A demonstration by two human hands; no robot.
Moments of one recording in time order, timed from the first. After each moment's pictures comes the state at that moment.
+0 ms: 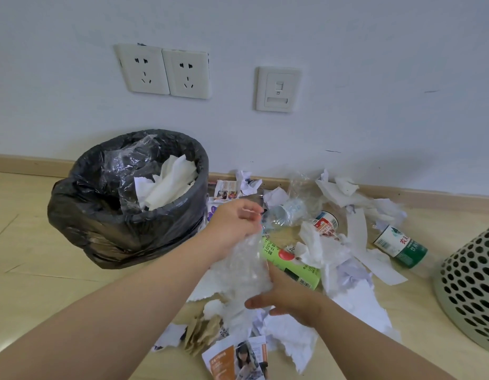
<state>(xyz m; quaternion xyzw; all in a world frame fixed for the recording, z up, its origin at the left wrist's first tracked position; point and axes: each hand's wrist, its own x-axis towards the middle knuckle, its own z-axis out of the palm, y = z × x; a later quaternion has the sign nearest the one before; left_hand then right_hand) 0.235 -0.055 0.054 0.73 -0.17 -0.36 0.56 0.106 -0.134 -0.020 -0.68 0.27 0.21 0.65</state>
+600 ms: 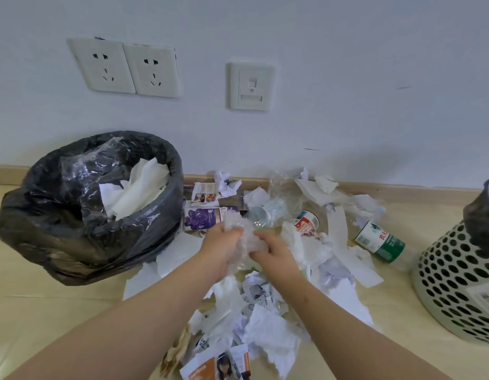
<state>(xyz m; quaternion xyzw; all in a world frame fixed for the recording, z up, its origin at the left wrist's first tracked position) 0.219 -0.090 0.014 0.73 0.04 -0.38 0.56 0.127 -0.159 0.000 -0.72 0.35 -0.07 0.59</state>
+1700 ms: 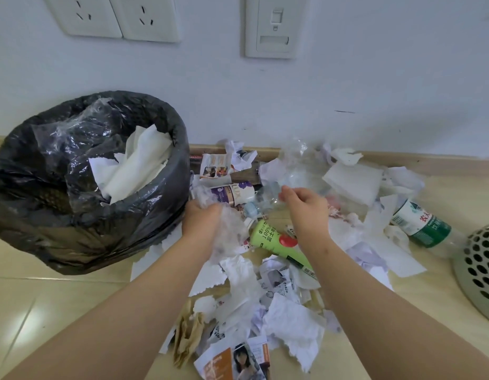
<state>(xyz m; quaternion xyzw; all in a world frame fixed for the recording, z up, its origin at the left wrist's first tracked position) 0.278 -0.077 -0.038 0.77 0.14 -0.28 0.55 0.175 -0.201 -0.021 -0.67 0.46 -0.19 0.56</state>
